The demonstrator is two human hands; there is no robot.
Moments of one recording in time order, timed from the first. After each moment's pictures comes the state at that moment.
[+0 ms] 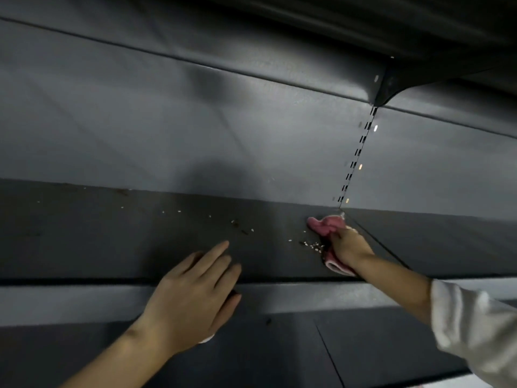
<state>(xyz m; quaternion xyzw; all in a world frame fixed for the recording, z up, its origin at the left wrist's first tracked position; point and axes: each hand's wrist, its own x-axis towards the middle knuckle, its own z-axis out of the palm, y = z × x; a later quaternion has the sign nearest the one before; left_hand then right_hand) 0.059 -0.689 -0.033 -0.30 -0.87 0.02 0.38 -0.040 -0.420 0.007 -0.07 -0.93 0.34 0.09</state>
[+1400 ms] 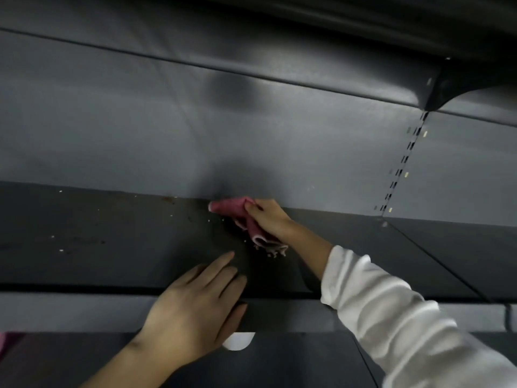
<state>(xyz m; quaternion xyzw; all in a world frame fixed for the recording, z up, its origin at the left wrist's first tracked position) 0.067 -0.751 -0.030 -0.28 -0.89 0.01 0.36 -0.099 -0.621 0.019 0.17 -0.91 0.38 0.02</state>
